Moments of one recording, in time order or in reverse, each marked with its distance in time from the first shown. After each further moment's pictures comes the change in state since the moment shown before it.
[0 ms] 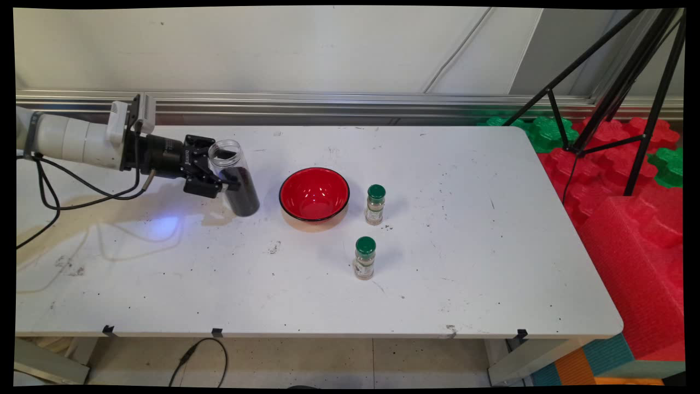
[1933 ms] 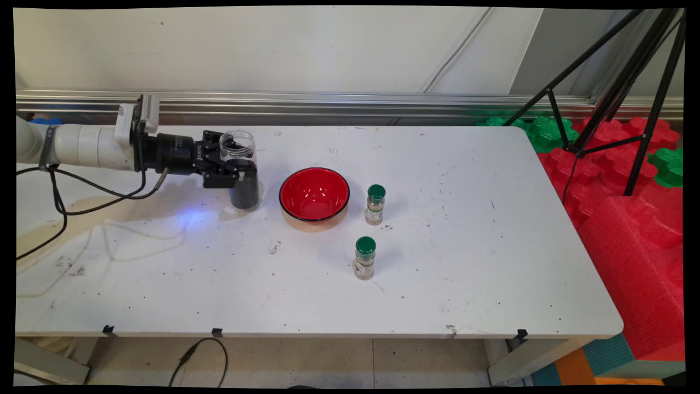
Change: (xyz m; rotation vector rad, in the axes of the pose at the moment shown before) arm -0.007 -0.002 0.020 -0.010 0.161 0.034
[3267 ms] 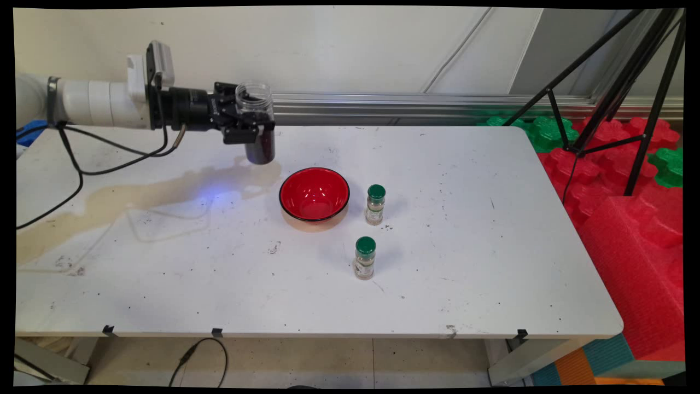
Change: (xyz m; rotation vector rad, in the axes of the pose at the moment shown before) arm 0.086 -0.014 0.022 0.111 0.040 0.108
